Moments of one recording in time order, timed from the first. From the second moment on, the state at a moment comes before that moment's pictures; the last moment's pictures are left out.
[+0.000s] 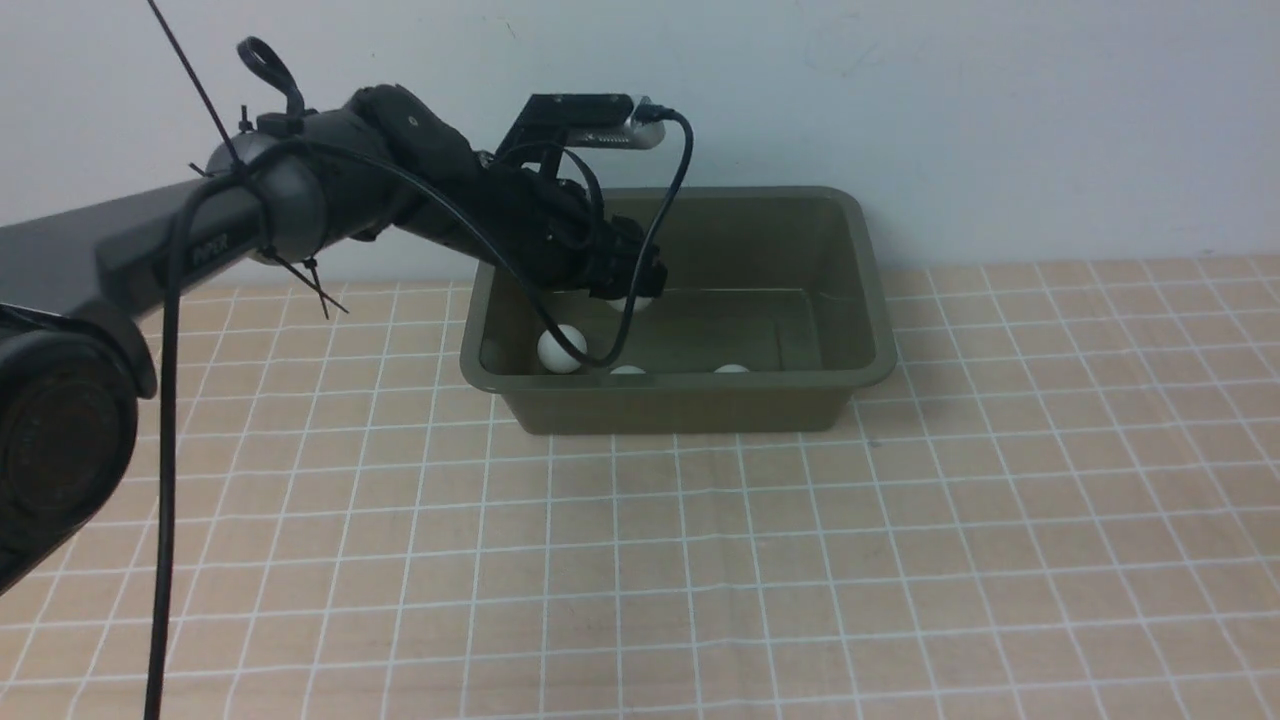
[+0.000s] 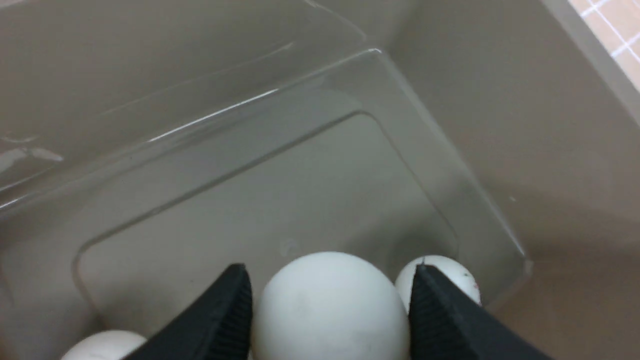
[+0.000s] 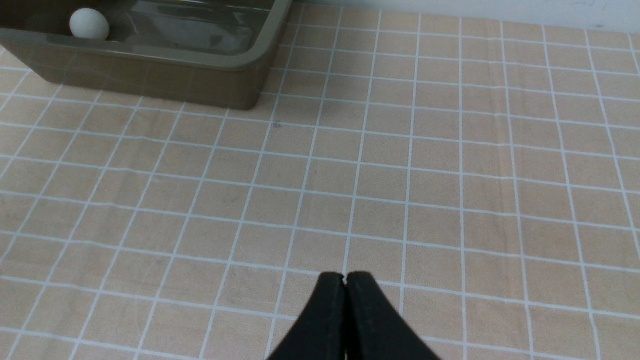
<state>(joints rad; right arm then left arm) 0.47 0.48 -0.60 -0.31 0.92 0.44 -0.26 2.20 -1.77 -0.83 0.63 0.71</state>
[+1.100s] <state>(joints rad) 0.47 0.46 -0.51 -0.49 0.70 0.42 -0.21 1.80 -1.87 -0.56 1.20 0.67</state>
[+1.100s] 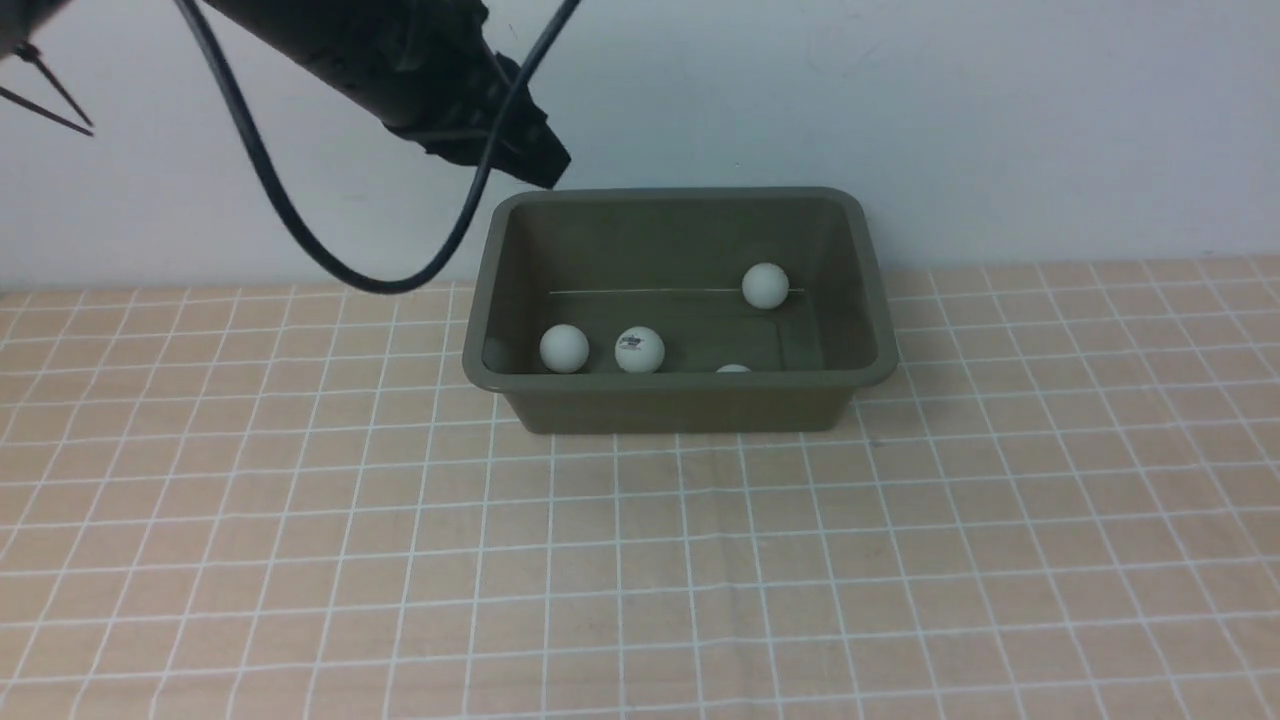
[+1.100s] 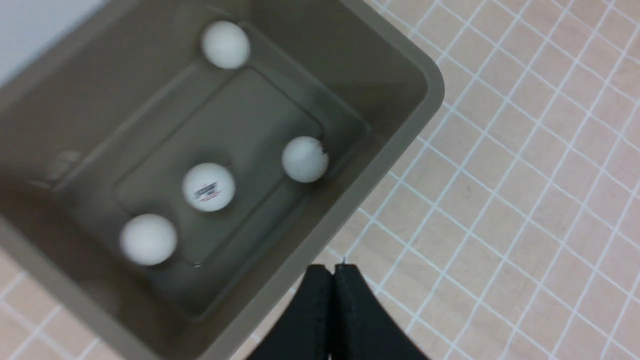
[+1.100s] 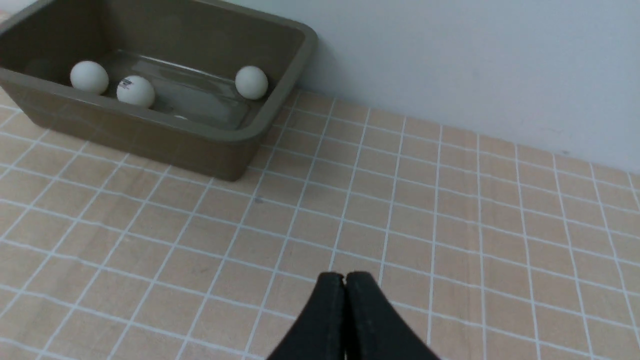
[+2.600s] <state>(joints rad) 0.47 0.38 -0.33 -0.73 0.48 0.61 -0.21 0.82 -0.70 -0.88 0.83 0.91</state>
